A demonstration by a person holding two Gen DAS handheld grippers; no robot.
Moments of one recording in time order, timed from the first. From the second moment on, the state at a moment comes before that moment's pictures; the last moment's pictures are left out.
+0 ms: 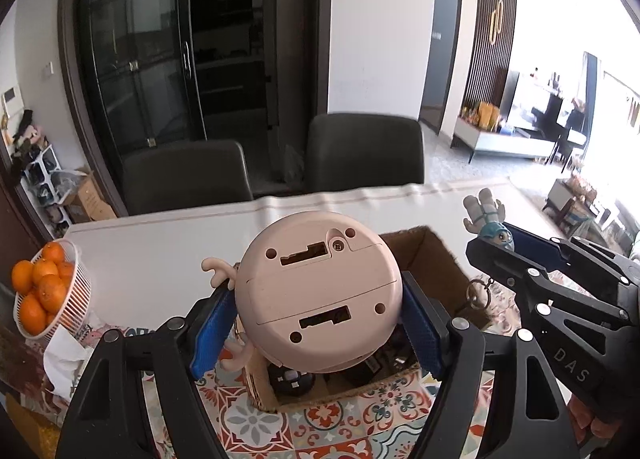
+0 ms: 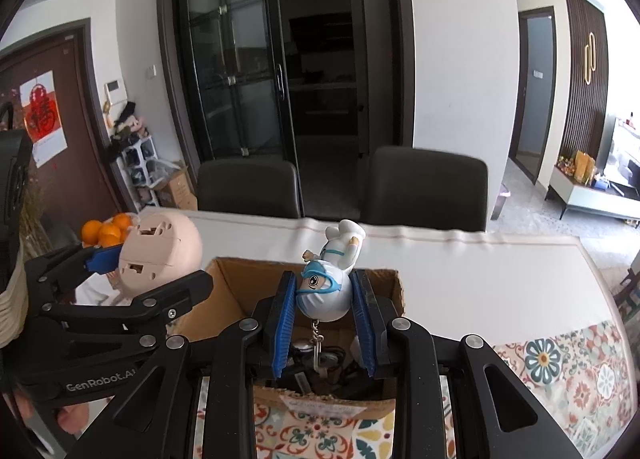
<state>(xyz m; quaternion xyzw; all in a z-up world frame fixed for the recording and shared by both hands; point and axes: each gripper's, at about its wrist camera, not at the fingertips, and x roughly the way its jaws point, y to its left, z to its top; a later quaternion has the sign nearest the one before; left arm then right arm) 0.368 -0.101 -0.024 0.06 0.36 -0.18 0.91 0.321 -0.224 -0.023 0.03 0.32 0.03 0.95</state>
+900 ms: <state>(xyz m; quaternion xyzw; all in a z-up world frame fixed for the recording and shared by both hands) 0.416 -0.117 -0.111 0.08 0.49 -0.15 0.85 0.383 -0.241 -0.114 0.03 0.46 0.03 0.89</state>
